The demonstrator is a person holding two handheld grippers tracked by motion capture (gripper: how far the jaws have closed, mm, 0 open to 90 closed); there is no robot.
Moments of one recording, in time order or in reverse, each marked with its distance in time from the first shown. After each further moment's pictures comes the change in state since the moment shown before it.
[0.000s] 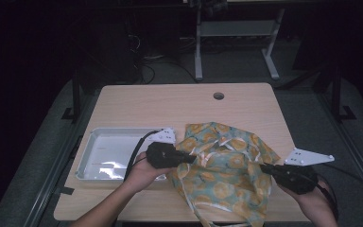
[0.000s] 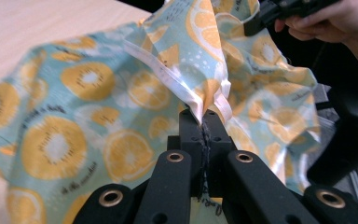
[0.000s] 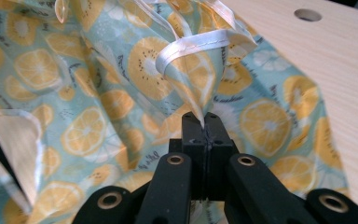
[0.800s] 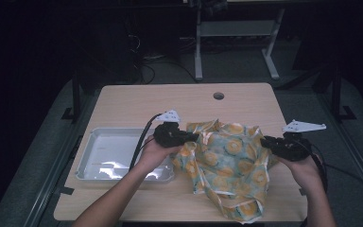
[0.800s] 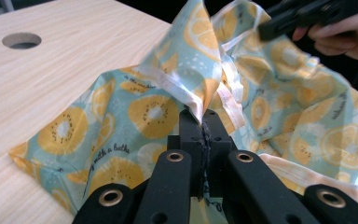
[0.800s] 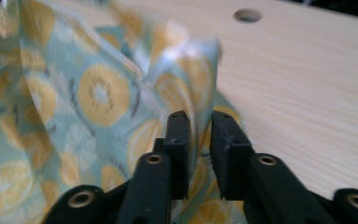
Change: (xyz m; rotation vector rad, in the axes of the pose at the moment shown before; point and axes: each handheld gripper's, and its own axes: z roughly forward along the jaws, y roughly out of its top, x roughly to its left) left arm 0.050 0.010 0.028 -0.040 0.094 -0.068; right arm -0.058 0.033 0.031 0.008 -0.106 0.120
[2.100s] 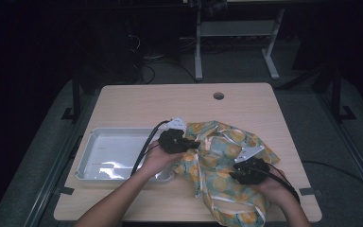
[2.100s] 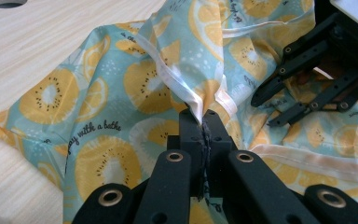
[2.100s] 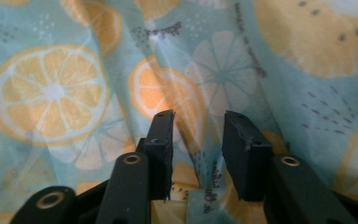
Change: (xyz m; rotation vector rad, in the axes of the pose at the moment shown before) left arm -0.001 -0.017 0.022 0.098 0.018 0.011; right arm 0.073 -0.044 0.083 0.329 0.155 -0.272
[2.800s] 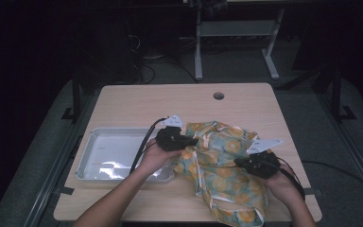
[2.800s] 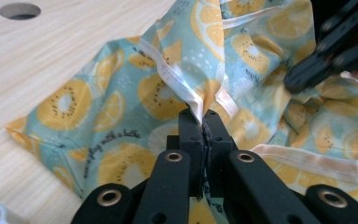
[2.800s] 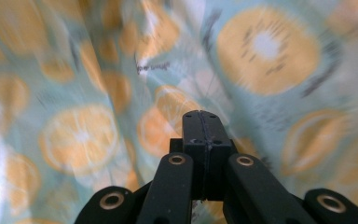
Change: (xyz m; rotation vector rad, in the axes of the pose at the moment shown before) left arm 0.004 0.006 -0.012 -0.041 0.011 -0.006; right arm -0.008 0.010 -0.047 -0.203 0.008 0.050
